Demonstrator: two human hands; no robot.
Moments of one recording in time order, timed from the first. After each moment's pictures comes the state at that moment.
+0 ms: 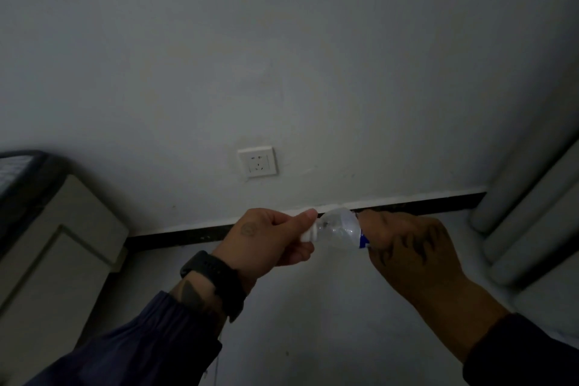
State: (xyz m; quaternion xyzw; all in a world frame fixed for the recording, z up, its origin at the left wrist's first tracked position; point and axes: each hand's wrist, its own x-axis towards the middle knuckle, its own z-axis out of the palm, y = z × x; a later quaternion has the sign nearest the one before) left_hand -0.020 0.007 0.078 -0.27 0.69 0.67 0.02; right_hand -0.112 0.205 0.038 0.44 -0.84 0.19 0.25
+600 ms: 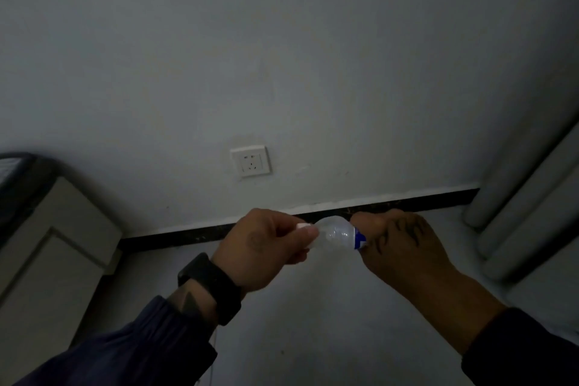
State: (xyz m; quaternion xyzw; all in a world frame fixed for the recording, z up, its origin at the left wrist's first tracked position) left_hand -0.017 0.014 0.073 -0.17 0.83 0.53 0.01; right_hand -0.116 0.209 0.040 0.40 -0.88 0.20 0.13
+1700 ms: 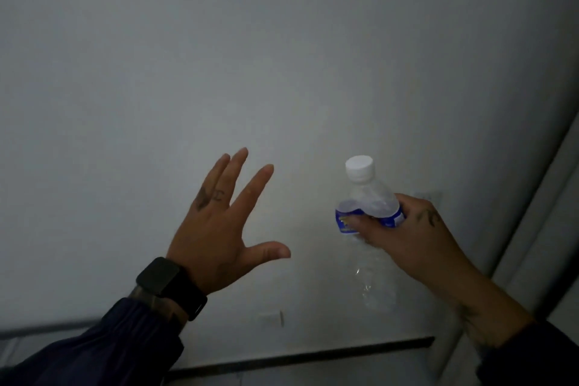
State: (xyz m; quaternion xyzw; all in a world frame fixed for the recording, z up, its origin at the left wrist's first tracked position) left_hand -0.013 -0.034 0.622 0.01 0.94 0.02 -0.33; right_hand -0.134 0.224 0.613 0.29 -0.77 0.57 0.06
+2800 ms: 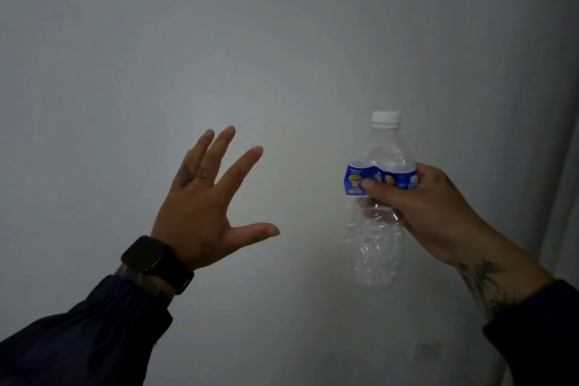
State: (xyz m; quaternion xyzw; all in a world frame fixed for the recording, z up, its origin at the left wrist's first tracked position) left_hand 0.079 -0.065 1.079 -0.01 0.89 -0.06 -0.46; right_hand -0.076 0.201 1.090 0.35 -0.62 0.71 -0.01
